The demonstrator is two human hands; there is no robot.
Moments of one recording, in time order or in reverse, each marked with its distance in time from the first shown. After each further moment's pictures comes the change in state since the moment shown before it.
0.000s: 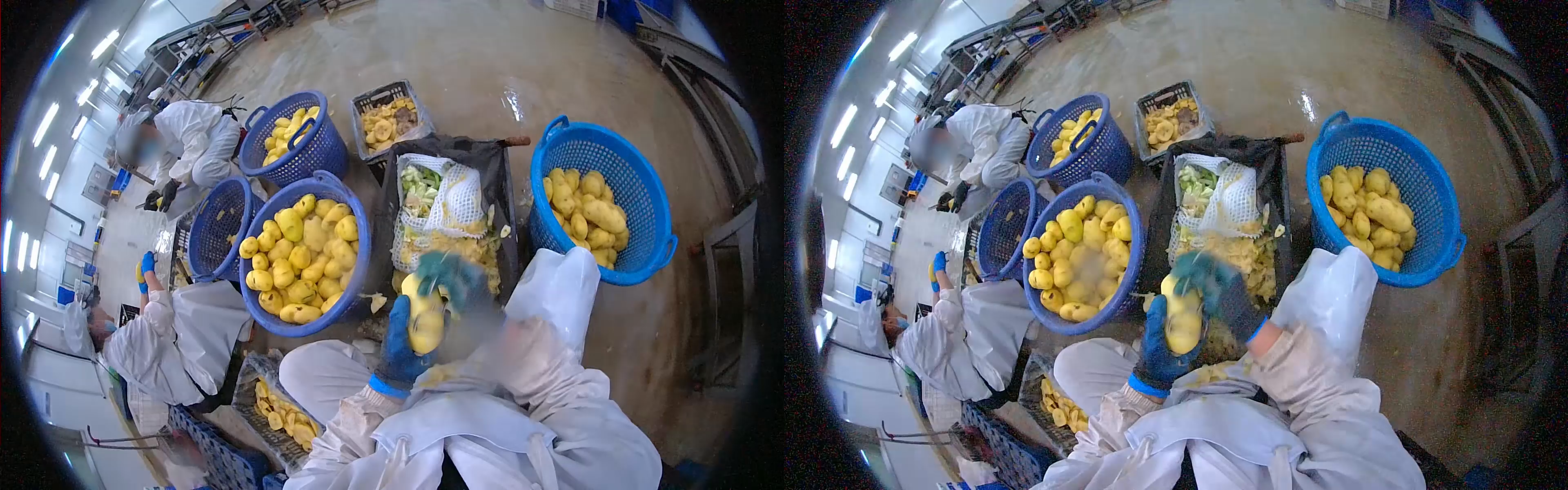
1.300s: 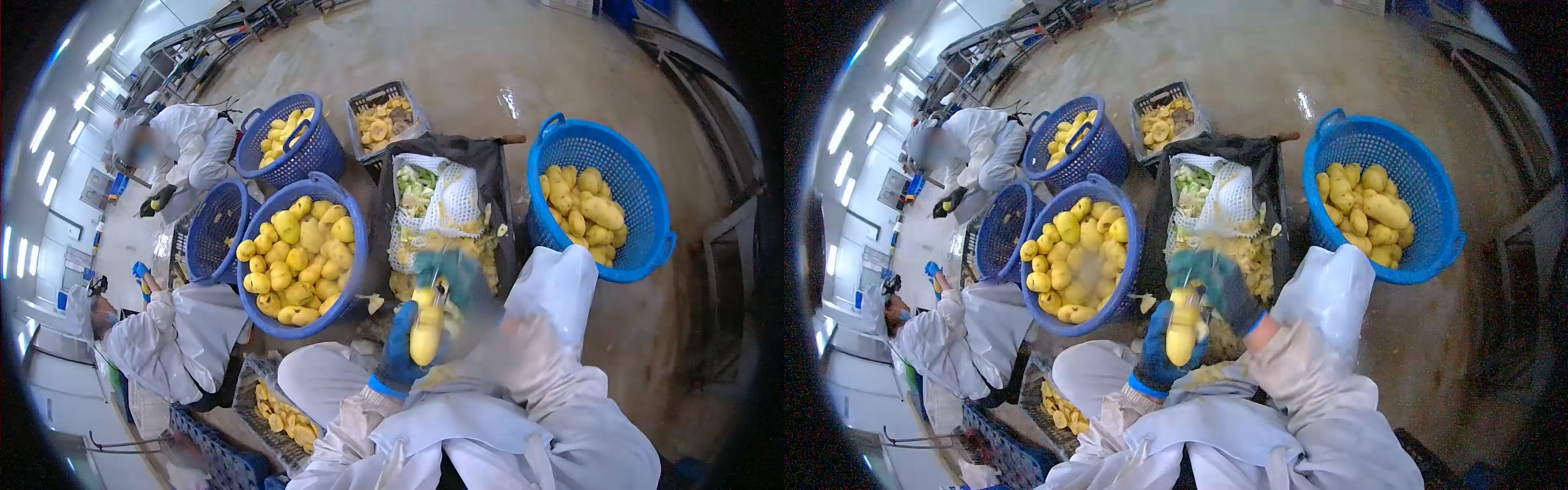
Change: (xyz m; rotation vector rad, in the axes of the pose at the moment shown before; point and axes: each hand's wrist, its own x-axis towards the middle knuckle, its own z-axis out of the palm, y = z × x) left_hand 0.016 0.048 0.002 -0.189 0.032 -0.017; right_hand 0.004 -0.001 -0.011 0.261 0.016 0.247
